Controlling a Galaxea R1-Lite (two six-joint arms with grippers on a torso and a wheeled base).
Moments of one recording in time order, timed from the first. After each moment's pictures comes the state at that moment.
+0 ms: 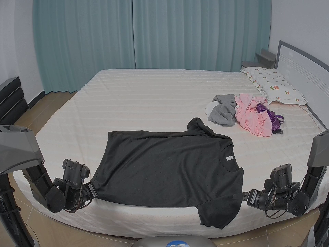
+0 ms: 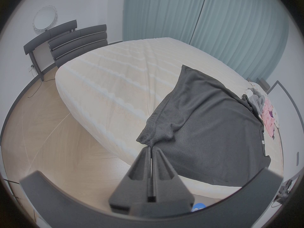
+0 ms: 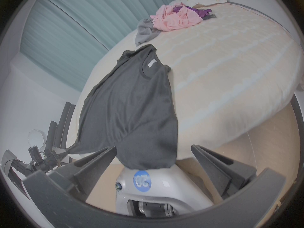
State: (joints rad) left arm -0.25 2.05 -0.40 -0.72 0.31 -0.68; right arm 0.26 2.07 -0.17 -1.05 0.13 0.66
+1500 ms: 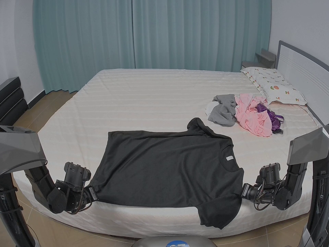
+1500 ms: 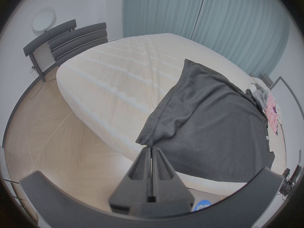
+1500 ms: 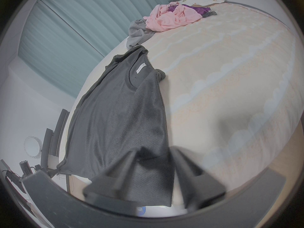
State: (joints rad) left arm -0.24 2.08 -0.39 -0.71 0.31 -0.67; right arm 0.18 2.36 -0.37 -1.17 0.13 0.64
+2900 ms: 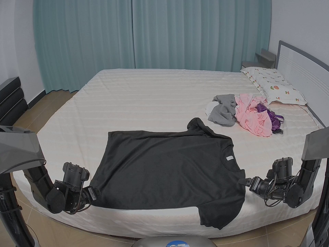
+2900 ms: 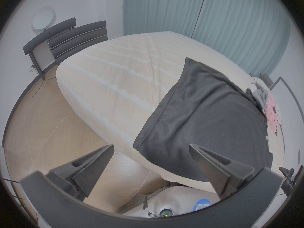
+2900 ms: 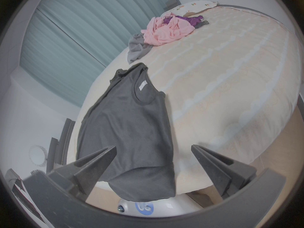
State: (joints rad) left arm -0.23 2.07 -0.38 -0.71 0.30 -0.67; right arm 0.13 2.20 -0.28 -1.17 0.15 0.67
